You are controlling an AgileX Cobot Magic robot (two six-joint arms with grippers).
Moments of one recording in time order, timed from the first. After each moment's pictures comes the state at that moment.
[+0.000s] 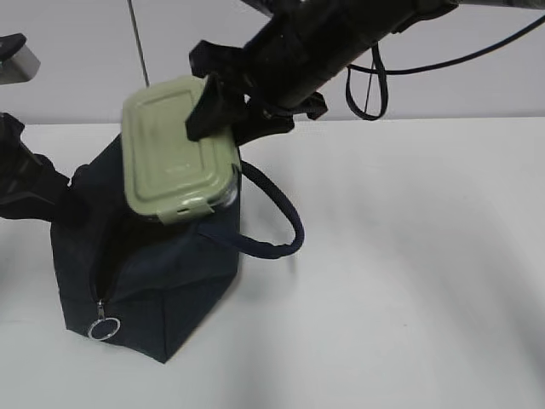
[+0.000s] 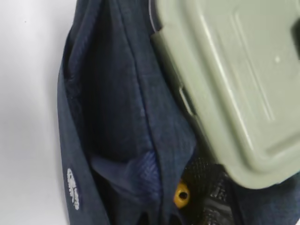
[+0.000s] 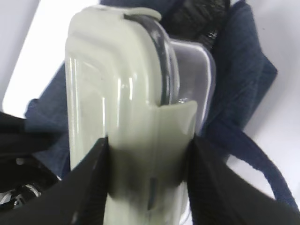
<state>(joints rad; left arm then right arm) -0.16 1.36 -0.94 -0.51 0.85 0.51 0.46 1.92 -1.67 0.68 0.91 -0.22</state>
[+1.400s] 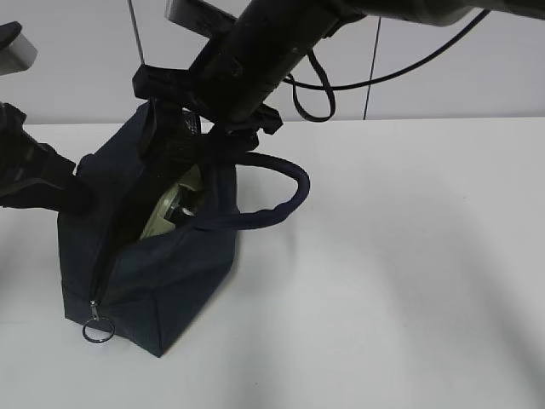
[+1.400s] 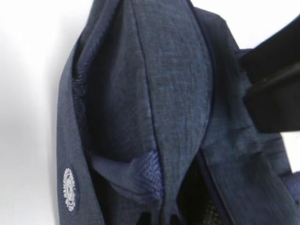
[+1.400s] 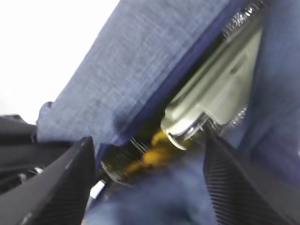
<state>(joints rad) -0.16 1.36 -0.94 -0.55 0.82 0.51 0.56 2.07 -1.93 0.55 1.06 -0.05</state>
